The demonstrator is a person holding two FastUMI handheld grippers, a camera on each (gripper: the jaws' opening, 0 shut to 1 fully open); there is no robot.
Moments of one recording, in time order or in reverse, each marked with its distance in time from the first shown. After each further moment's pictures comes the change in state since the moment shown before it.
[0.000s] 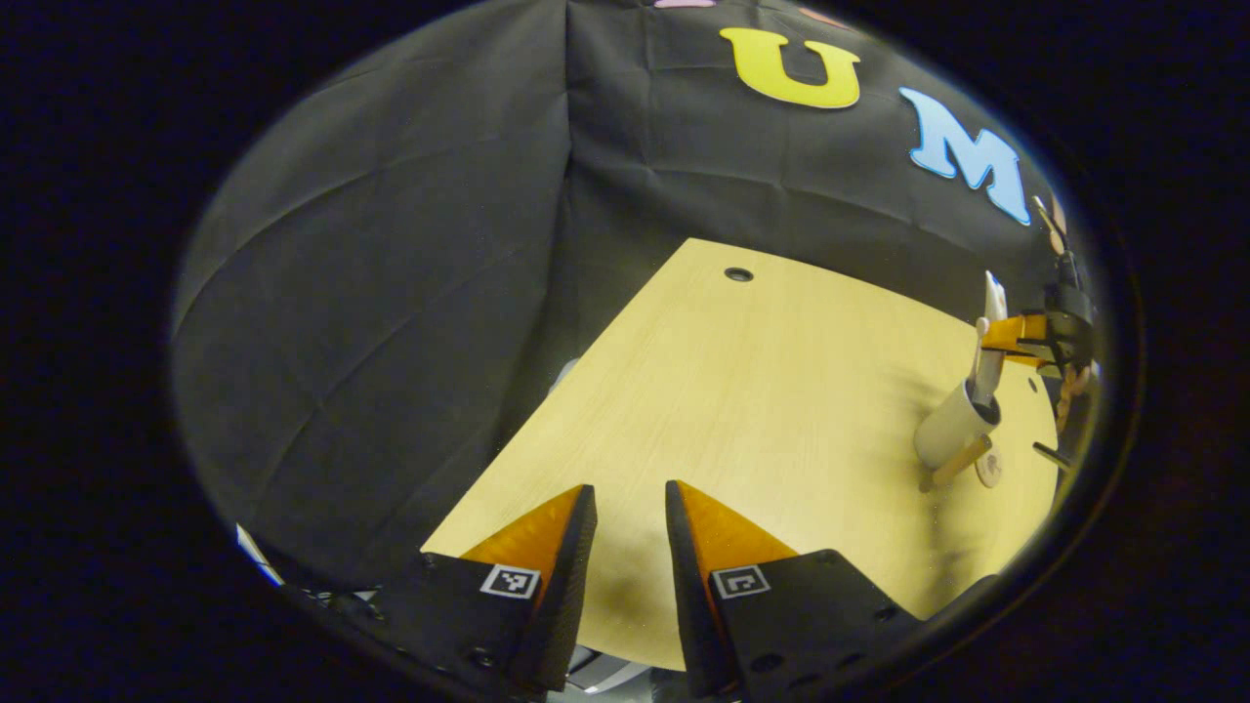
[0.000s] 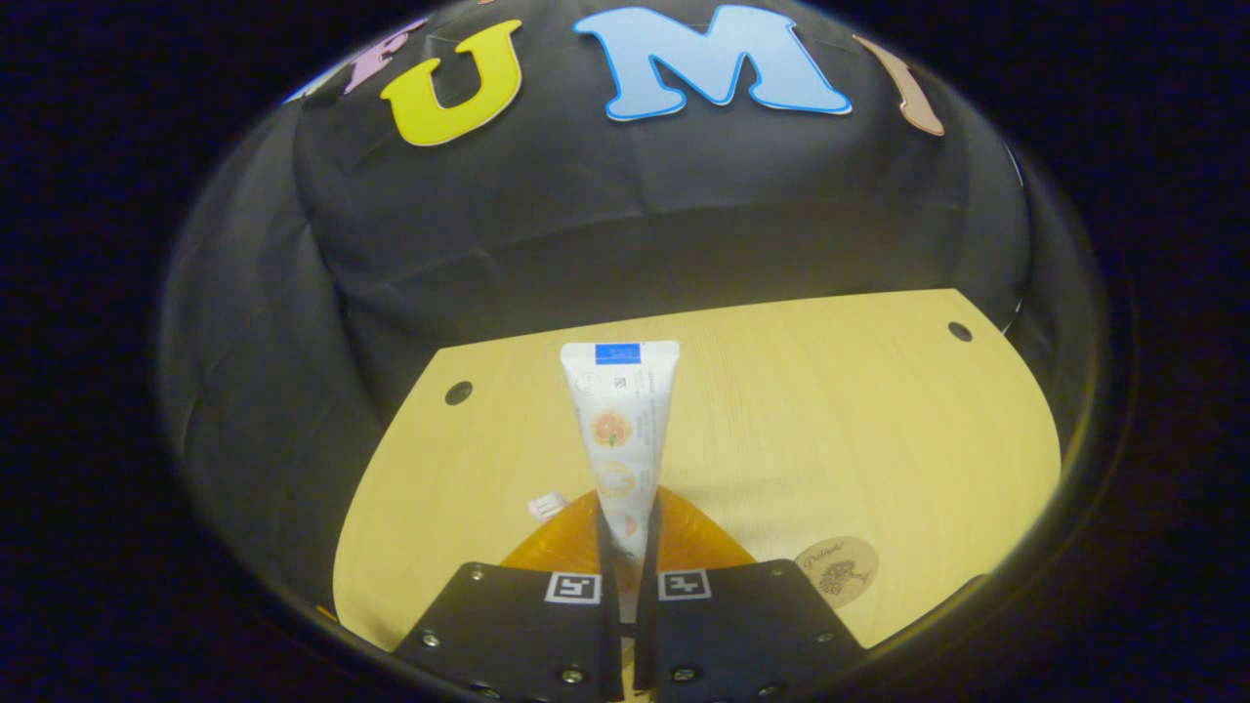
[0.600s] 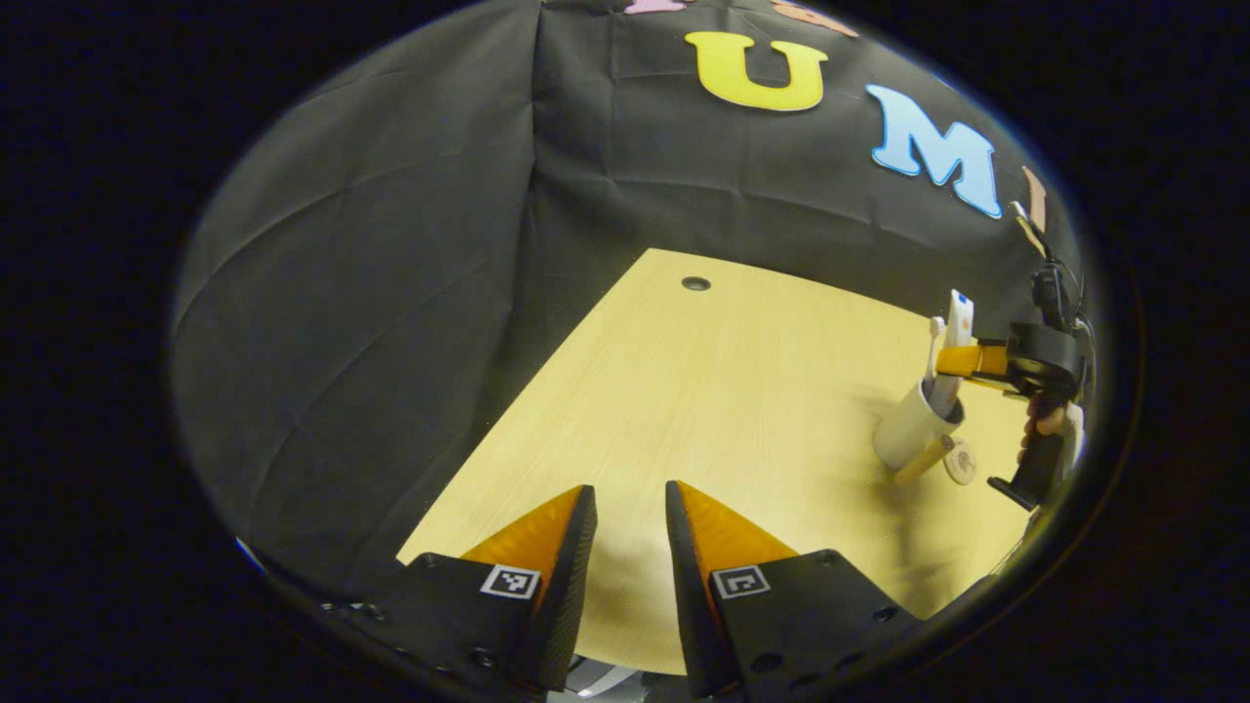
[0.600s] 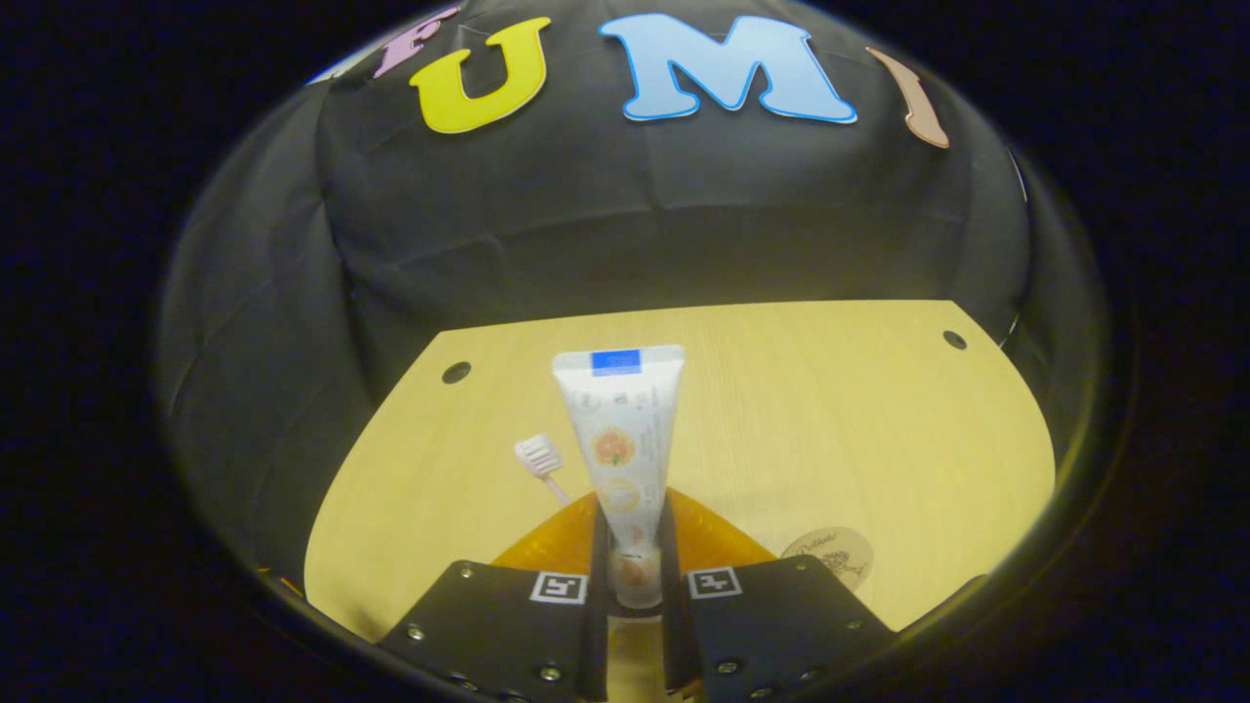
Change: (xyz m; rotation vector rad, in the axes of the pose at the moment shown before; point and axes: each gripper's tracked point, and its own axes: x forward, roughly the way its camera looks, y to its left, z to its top) left arm -0.003 -0.043 0.015 0.046 -0.025 -0.079; right arm -0.007 -0.003 -0.025 -0.056 0.008 -0.019
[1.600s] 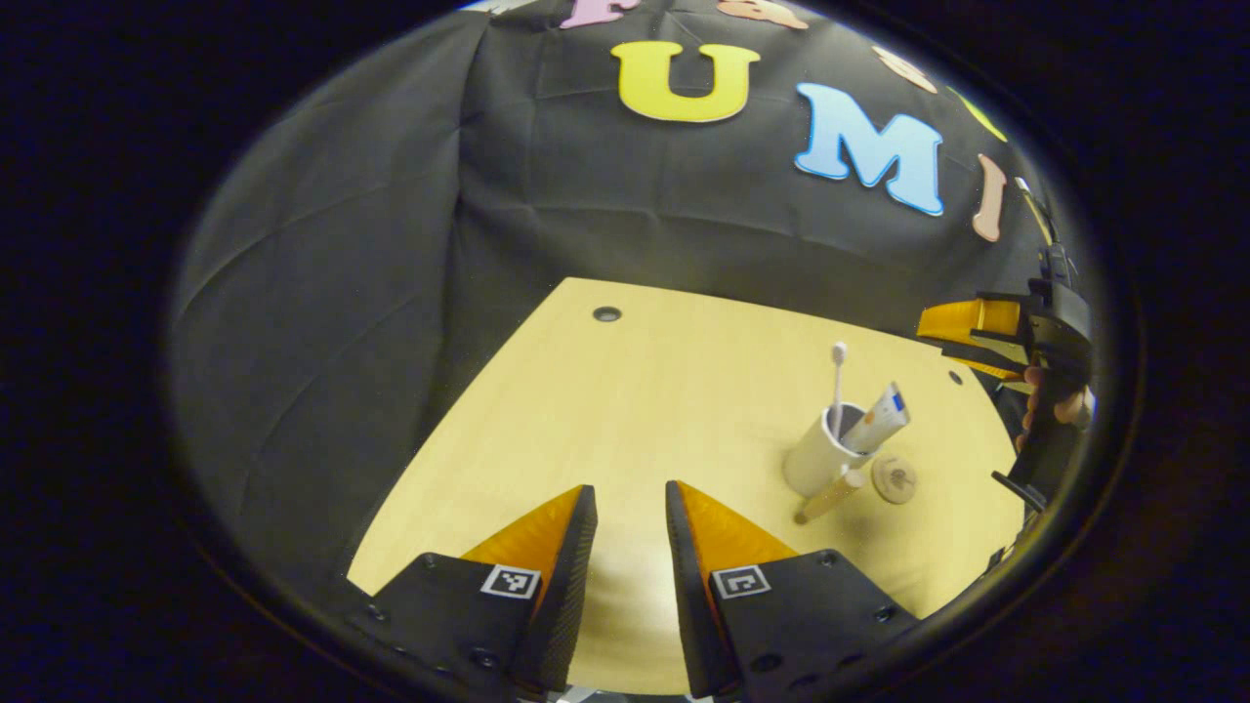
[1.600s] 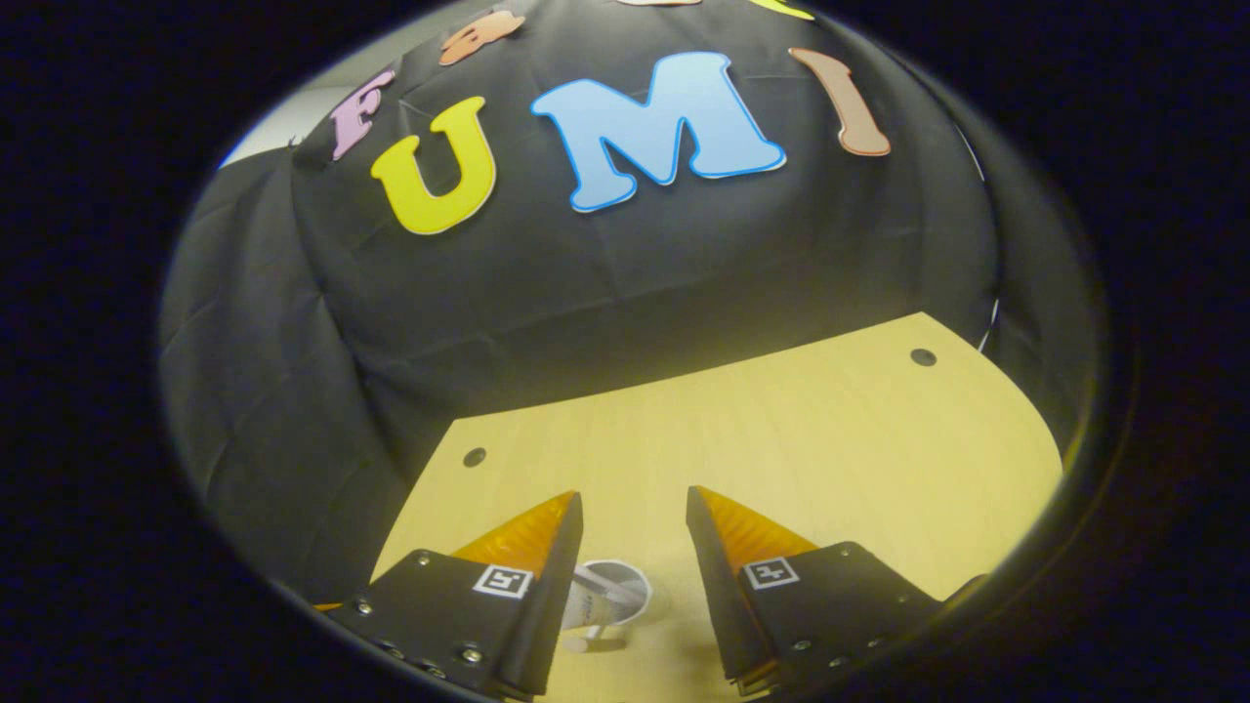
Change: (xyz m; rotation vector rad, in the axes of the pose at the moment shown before) left arm -0.008 -0.126 0.043 0.079 -0.053 -0.186; right arm -0.073 -0.051 0.073 0.158 -0.177 0.032
